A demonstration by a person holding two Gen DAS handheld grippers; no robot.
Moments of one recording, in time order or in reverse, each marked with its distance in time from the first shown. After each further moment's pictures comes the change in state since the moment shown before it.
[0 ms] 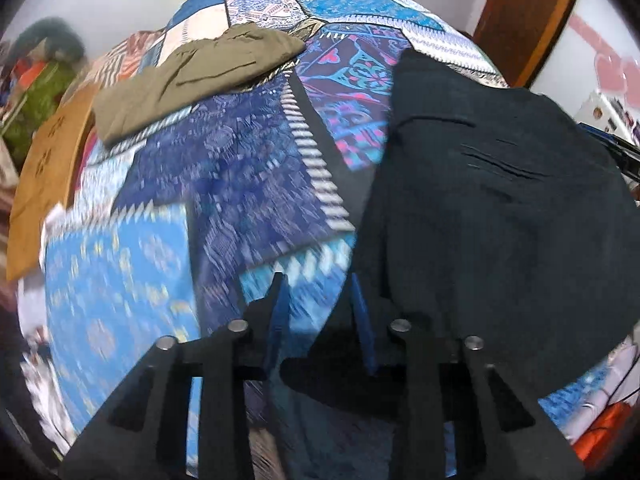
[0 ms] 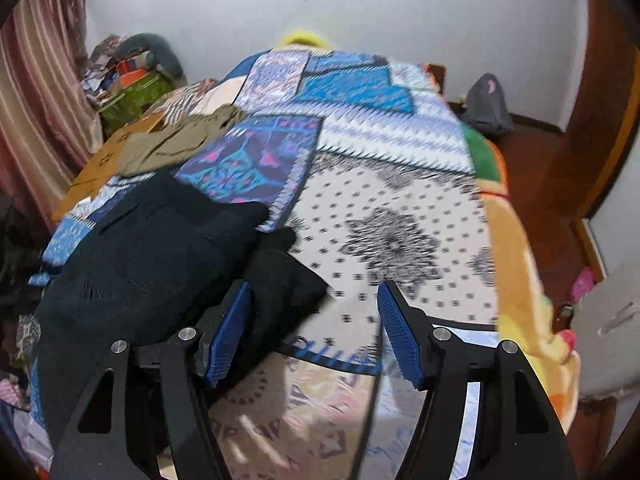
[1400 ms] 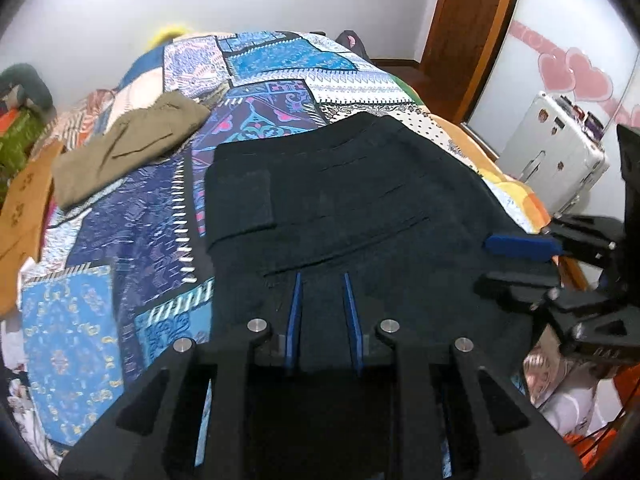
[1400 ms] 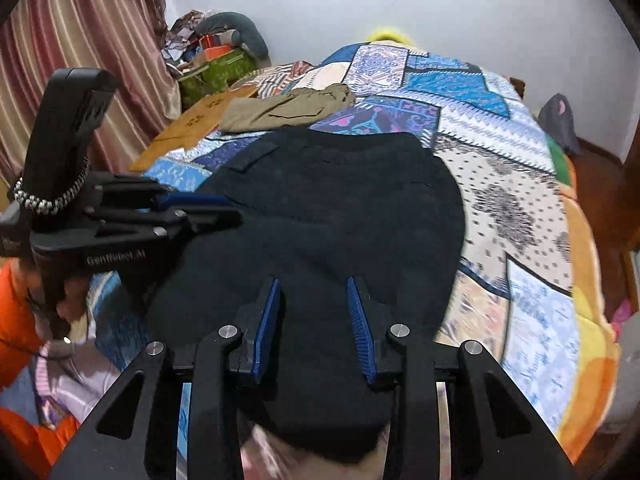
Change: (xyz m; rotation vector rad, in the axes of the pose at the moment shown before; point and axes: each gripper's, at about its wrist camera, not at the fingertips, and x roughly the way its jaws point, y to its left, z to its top) left arm -0.033 -0.092 0.007 0.114 -0.164 -0.101; right arm -0.028 0.081 -0.055 -0.162 0.026 0.226
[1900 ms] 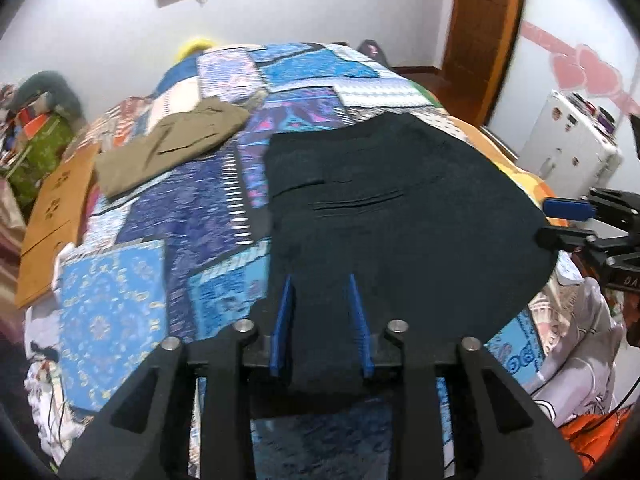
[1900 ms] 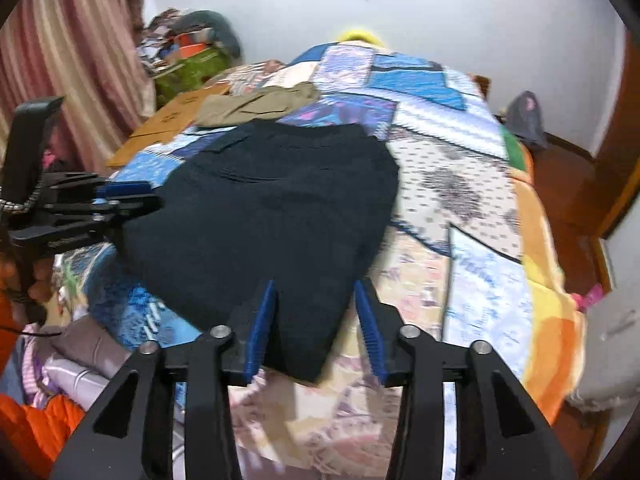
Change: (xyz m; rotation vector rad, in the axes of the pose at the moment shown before) left arm -0.046 0.012 -0.035 -0.020 -0.044 0.116; right arm -0.038 -0.010 -0.017 0.037 0.007 -0.120
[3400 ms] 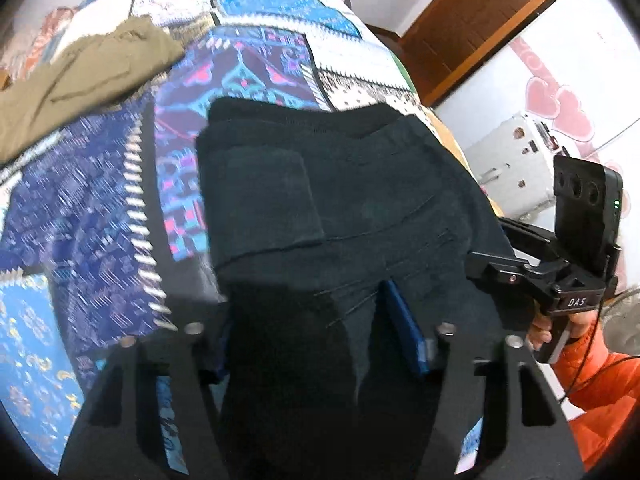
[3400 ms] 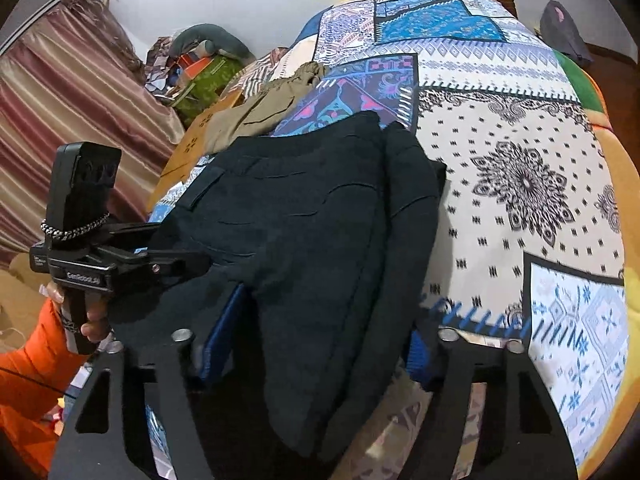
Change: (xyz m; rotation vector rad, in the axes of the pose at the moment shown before) left arm 0.108 0.032 0.082 -0.137 0.258 -0.385; right arm 0.086 -0.053 0.053 0.214 0.120 0.345
